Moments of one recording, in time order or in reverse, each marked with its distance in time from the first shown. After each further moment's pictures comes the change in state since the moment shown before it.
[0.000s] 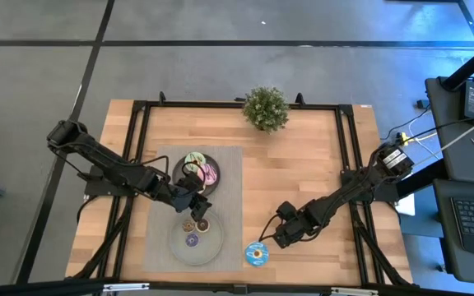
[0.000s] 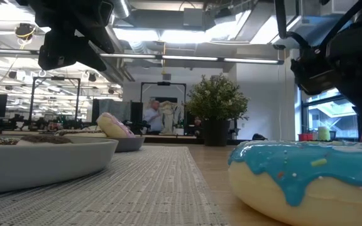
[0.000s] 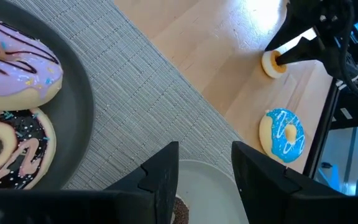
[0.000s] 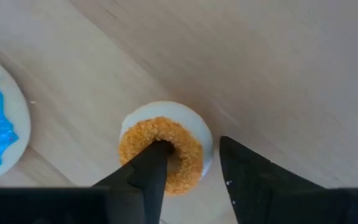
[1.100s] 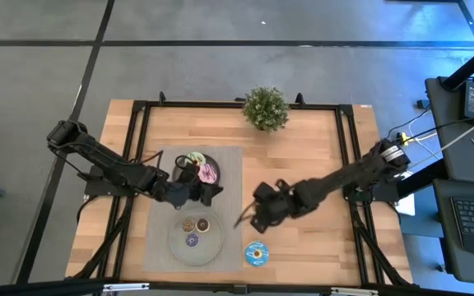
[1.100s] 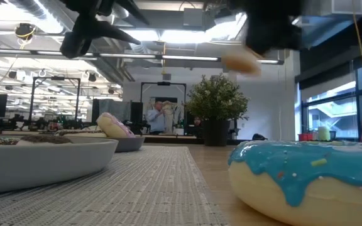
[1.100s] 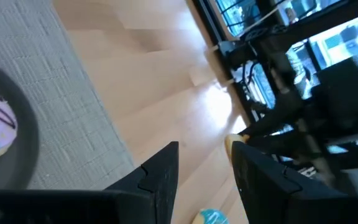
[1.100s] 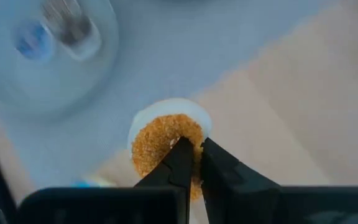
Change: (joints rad) left arm 0.009 0.000 -0.001 0.252 -0.288 -0.193; right arm -0.159 -0.005 0.411 -0.220 0.285 -0.461
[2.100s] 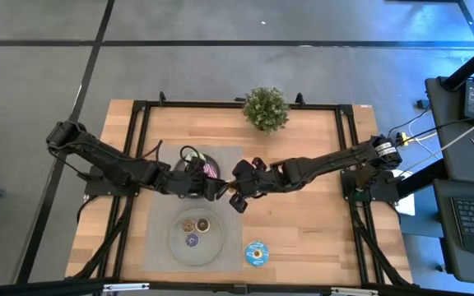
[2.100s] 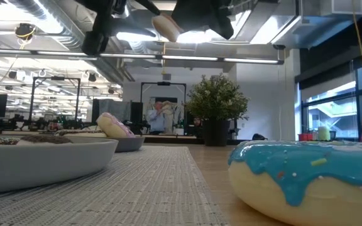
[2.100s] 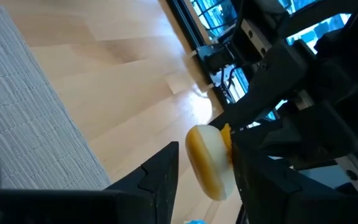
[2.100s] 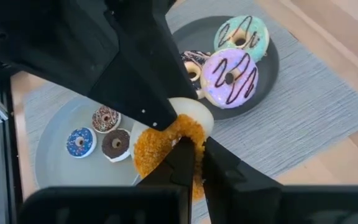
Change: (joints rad) left arm 0.091 0.000 0.000 0.117 0.112 0.120; right arm -0.179 0.042 0.147 0.231 -0.016 -0.313
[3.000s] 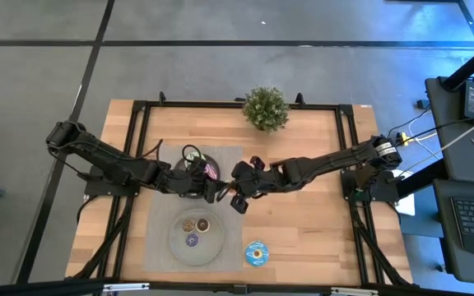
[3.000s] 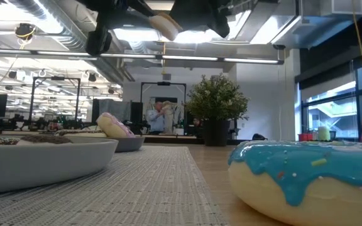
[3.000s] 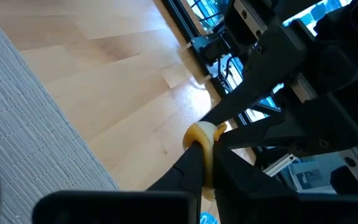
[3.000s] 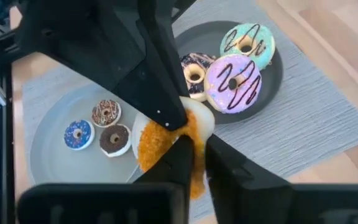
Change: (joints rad) left arm 0.012 0.000 0.001 0.005 0.050 0.074; right arm 0.000 0.000 -0.001 0.014 0.000 -0.092
